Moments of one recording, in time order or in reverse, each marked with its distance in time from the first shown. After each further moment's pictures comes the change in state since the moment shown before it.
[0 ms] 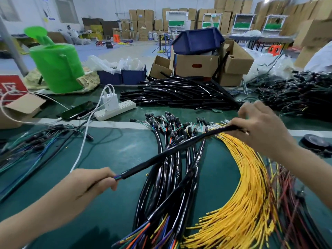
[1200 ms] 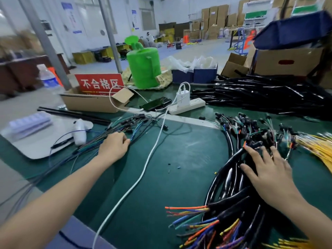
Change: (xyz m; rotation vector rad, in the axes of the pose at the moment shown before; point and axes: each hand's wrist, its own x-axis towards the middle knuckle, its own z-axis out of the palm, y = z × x) left_hand -0.035 -0.139 -0.050 0.510 0.253 -0.972; right_hand 0.000 -0.139 0.103 0.364 -0.452 0.354
